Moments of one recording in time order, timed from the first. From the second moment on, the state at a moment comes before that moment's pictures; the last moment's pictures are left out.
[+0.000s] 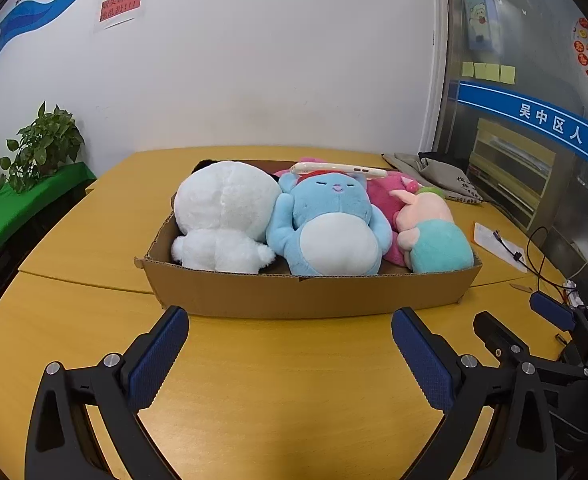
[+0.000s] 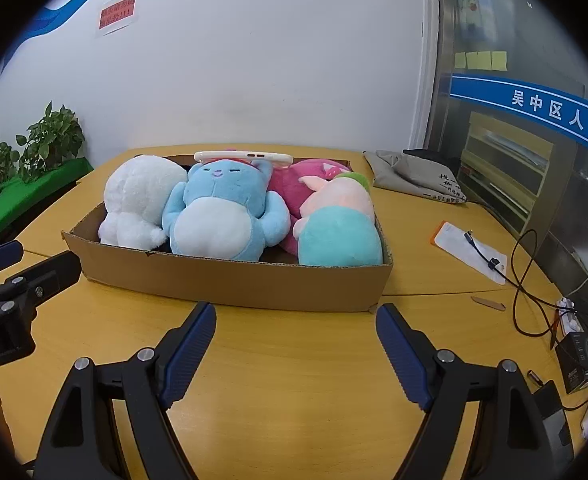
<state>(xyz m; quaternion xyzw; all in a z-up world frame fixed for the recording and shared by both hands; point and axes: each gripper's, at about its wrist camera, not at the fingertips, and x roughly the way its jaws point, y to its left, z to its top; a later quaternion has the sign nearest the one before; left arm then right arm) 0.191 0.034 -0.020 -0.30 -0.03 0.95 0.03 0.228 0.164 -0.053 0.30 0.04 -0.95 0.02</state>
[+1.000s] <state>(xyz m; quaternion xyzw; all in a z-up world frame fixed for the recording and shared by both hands) 0.198 0.038 -0.027 -0.31 -0.03 0.95 0.04 0.230 0.165 -0.058 0.30 0.03 -0.95 0.02</state>
